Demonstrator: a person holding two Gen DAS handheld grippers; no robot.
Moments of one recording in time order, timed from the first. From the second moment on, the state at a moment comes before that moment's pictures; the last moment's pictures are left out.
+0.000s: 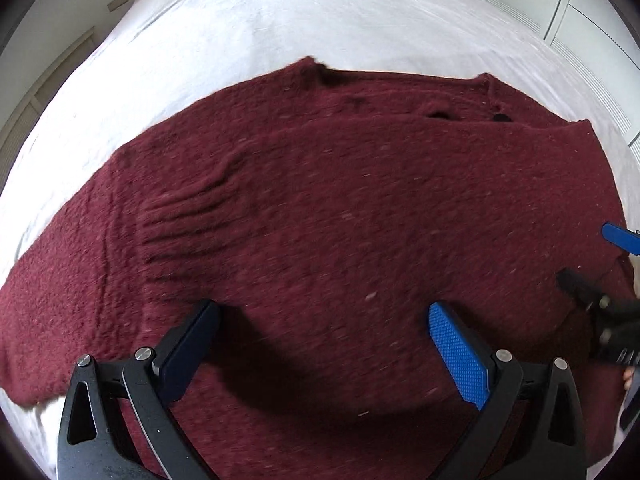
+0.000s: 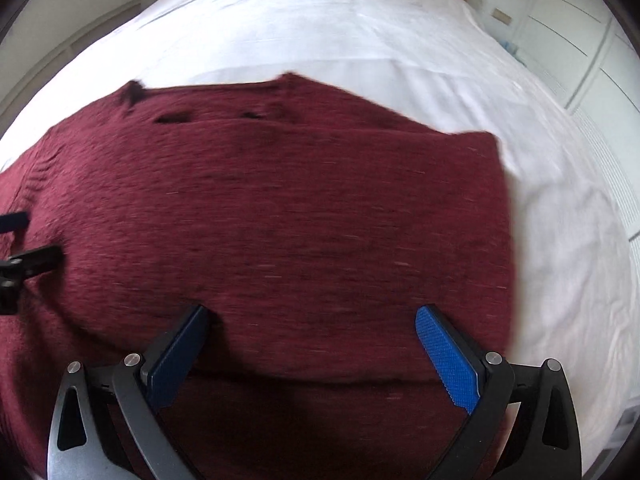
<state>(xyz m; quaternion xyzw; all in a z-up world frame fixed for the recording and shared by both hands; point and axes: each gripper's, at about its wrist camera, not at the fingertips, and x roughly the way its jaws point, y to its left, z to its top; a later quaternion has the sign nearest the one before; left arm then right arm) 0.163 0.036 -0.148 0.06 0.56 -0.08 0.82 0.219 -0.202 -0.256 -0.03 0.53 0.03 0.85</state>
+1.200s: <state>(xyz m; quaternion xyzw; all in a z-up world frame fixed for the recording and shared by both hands) 0.157 0.109 -0.087 -0.05 0.54 -0.03 0.84 0.152 -0.223 -0.208 -0.03 0.51 0.03 0.86</state>
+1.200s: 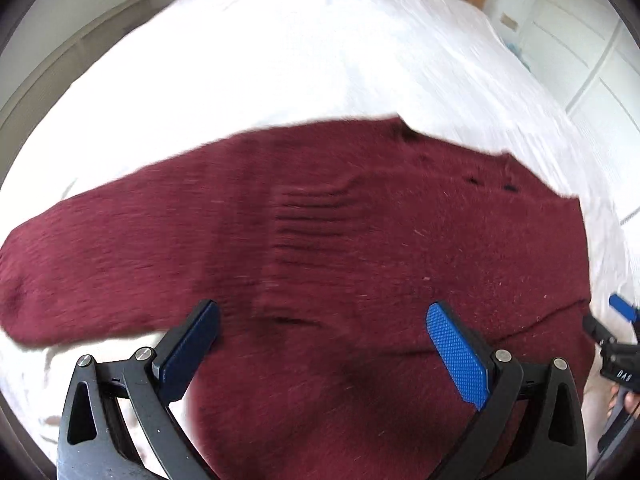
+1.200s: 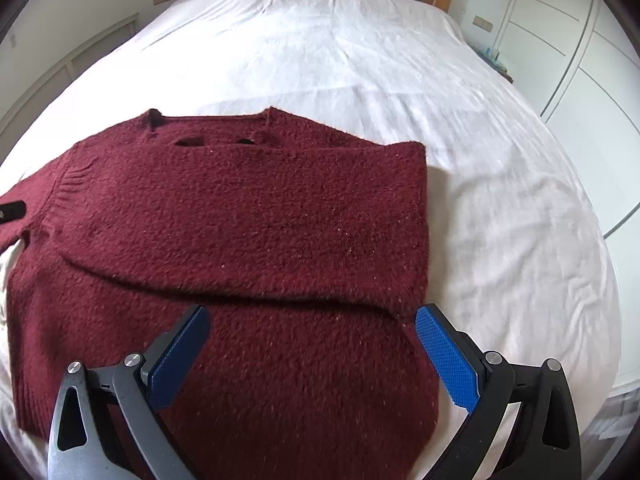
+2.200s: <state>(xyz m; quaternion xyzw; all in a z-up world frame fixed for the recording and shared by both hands) 0.112 0.392 -0.137 -0.31 0.55 0.23 0.74 0.139 -0.216 -0.192 -0.03 0.51 -0.01 0.86</state>
